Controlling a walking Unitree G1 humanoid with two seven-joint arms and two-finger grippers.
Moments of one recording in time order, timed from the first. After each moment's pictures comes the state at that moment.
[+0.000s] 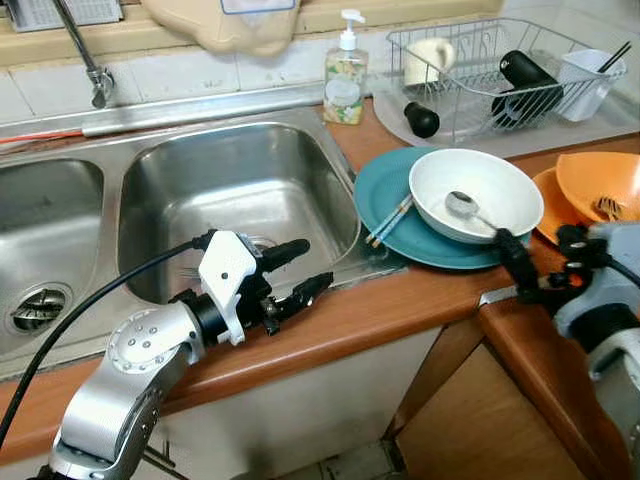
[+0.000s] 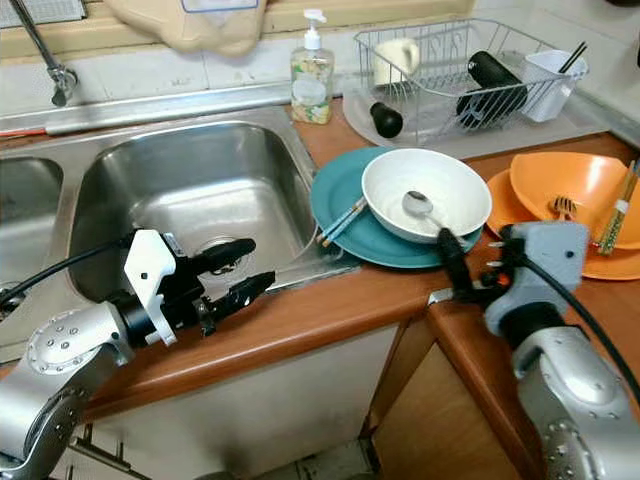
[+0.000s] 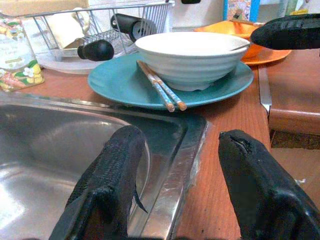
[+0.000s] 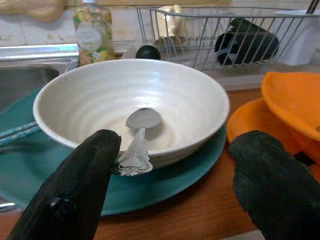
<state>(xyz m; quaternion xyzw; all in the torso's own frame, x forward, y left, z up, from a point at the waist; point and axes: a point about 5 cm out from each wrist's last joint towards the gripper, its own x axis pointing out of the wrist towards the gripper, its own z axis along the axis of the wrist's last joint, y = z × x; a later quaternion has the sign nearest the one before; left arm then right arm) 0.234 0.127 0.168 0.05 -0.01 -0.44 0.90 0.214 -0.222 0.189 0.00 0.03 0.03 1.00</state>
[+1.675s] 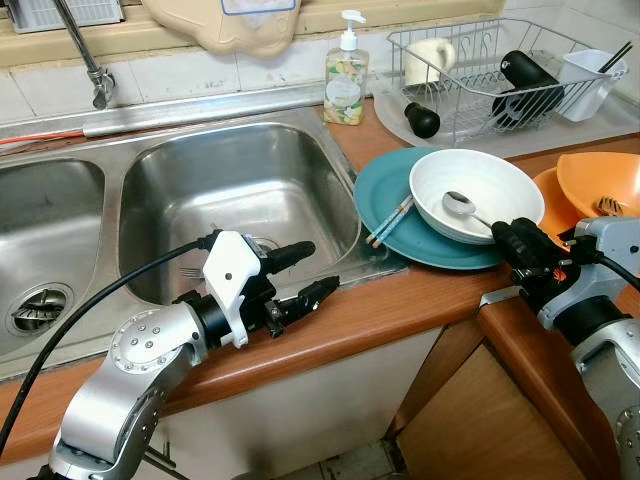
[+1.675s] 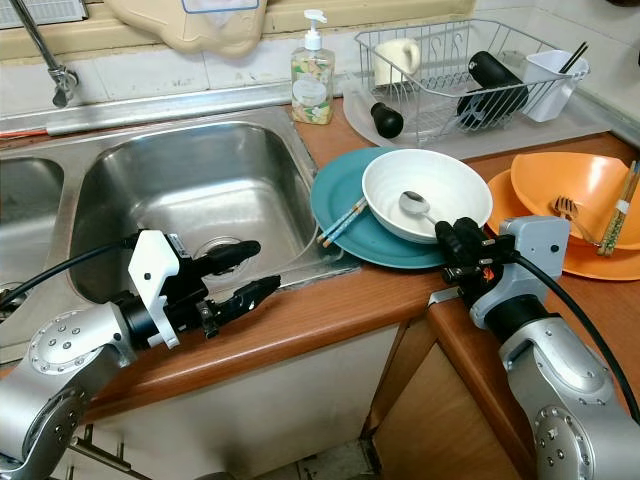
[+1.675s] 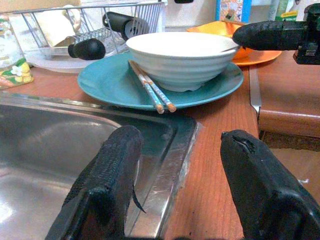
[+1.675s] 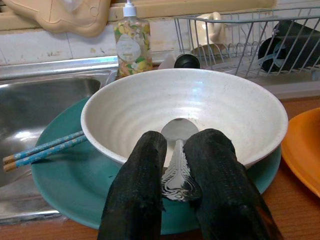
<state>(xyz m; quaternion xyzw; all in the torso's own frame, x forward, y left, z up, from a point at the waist) 0.232 0.123 0.170 0.04 0.00 -0.45 0.89 0.226 -0.212 0.185 0.04 0.02 0.10 0.99</state>
